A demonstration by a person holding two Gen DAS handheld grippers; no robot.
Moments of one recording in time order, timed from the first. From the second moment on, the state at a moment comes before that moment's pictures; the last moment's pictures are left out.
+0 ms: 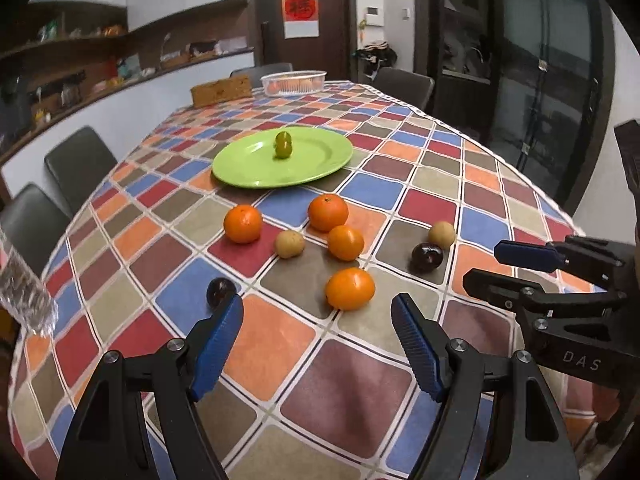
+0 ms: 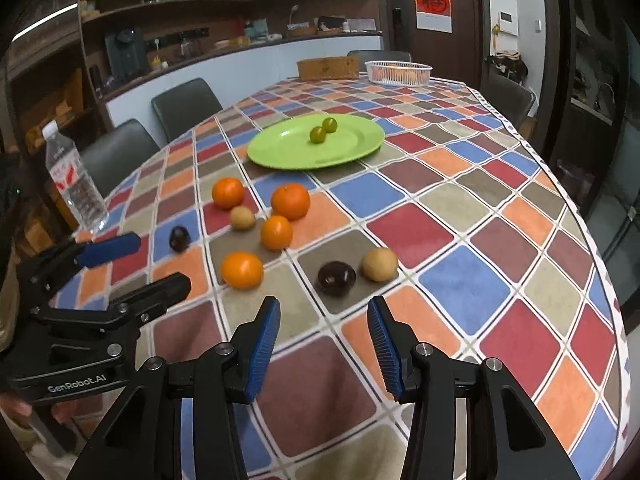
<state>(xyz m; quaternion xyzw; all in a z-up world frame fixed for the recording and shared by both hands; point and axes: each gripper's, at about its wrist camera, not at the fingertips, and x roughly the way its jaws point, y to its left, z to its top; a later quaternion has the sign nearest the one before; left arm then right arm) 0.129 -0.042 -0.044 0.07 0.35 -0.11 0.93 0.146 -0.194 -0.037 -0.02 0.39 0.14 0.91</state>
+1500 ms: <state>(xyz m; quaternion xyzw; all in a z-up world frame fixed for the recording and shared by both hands) 0.186 -0.064 -0.087 0.07 0.41 -0.16 0.89 0.199 -0.183 -0.075 -0.04 0.42 0.17 0.89</state>
